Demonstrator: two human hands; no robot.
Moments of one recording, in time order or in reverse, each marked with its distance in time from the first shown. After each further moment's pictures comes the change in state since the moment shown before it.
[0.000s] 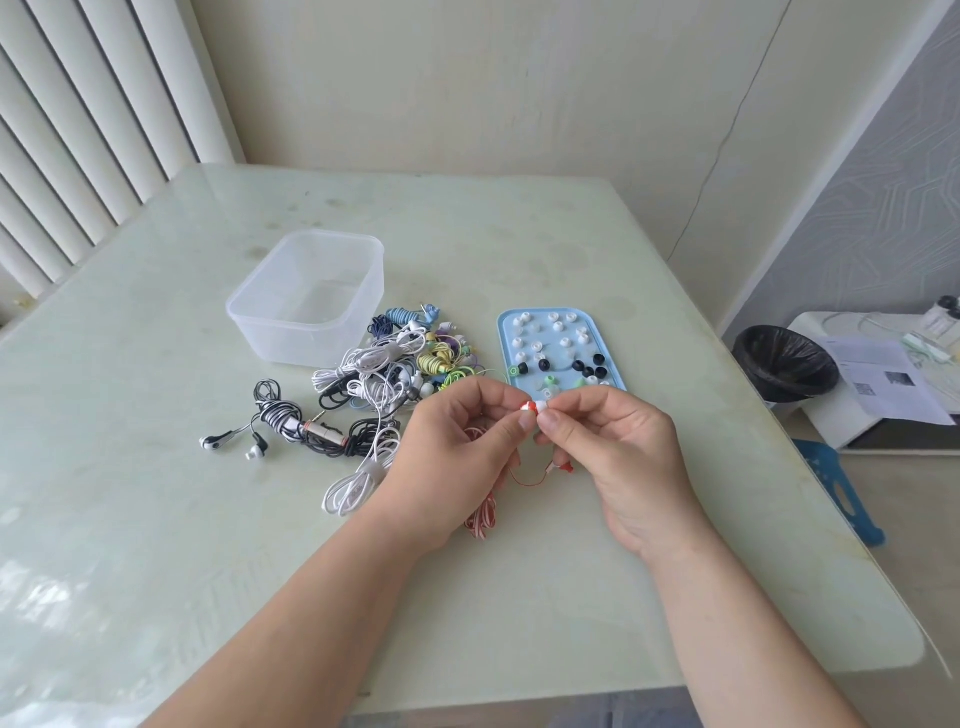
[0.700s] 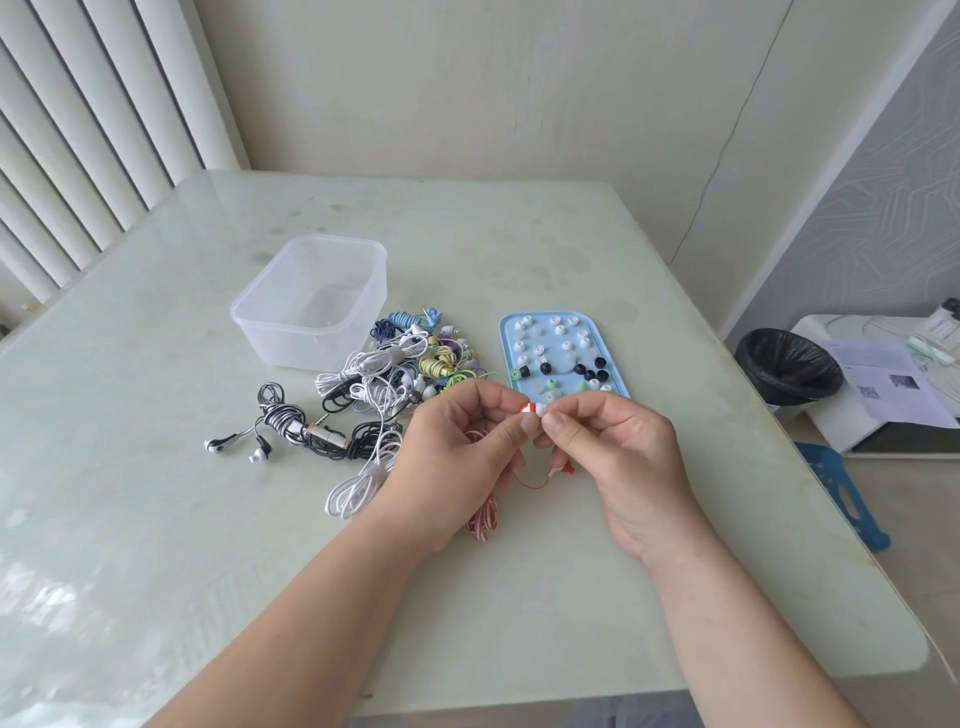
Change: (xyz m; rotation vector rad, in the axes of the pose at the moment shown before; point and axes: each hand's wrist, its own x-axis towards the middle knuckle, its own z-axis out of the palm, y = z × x) left_hand -0.002 0.003 0.001 -0.046 0.008 -0.005; right_hand 0.000 0.002 -0.002 -0.036 -0.016 -0.034
